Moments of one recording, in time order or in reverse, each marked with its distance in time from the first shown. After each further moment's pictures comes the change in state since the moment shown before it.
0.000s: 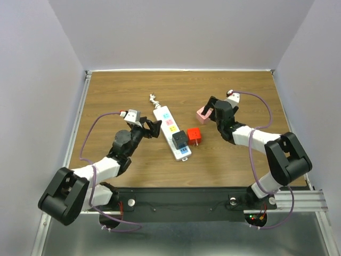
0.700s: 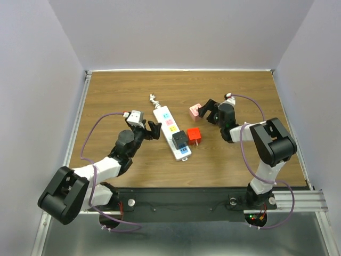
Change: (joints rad) left arm -0.031 -0.014 0.006 -0.097 -0.082 0.027; right arm -0.116 0.249 -0.051 0.358 -0.383 0.071
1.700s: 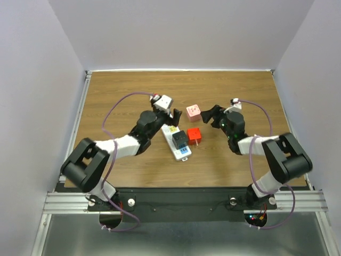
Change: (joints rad) left arm -0.116 0.319 0.352 -0.003 0.061 0.240; right arm -0.001 -0.191 -0.199 0.158 -0.124 -0.016
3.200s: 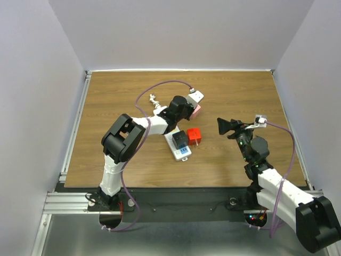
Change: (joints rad) left arm -0.069 0.562 0.610 -0.365 0.056 0.205; right arm 0.000 -0.765 -0.361 -0.062 0.121 -0.086
